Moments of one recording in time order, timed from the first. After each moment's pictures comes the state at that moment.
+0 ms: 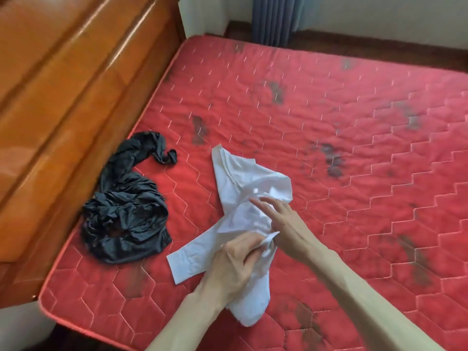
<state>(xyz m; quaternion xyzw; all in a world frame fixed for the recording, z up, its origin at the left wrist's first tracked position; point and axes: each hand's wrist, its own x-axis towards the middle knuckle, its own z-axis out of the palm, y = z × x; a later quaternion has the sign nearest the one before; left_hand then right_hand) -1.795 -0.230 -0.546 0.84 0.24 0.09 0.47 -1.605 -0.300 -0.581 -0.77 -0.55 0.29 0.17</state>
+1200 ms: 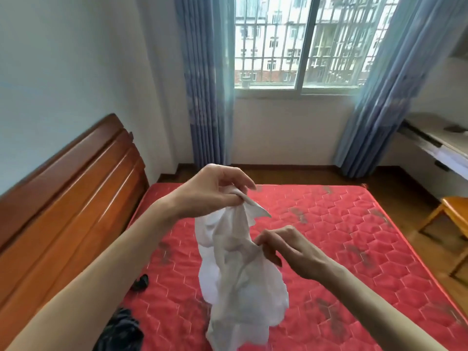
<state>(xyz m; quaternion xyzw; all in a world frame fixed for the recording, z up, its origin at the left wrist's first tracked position) -1.687 -0.198 -0.011 0.87 -0.04 0.09 0.48 -1.584 -0.420 -0.124 -0.69 -0.52 0.20 0.46</state>
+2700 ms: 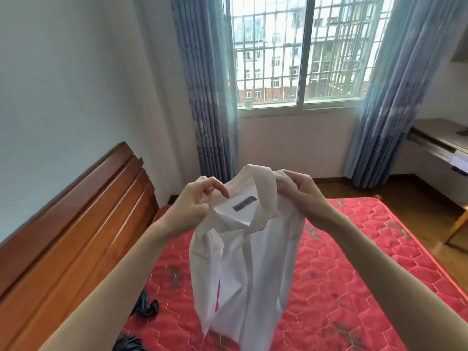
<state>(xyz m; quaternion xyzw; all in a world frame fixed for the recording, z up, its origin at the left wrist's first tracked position) -1.674 -0.171 -0.022 0.86 0.05 0.20 0.46 -1.492 -0.387 -0.046 -0.60 -0.44 0.17 0.64</state>
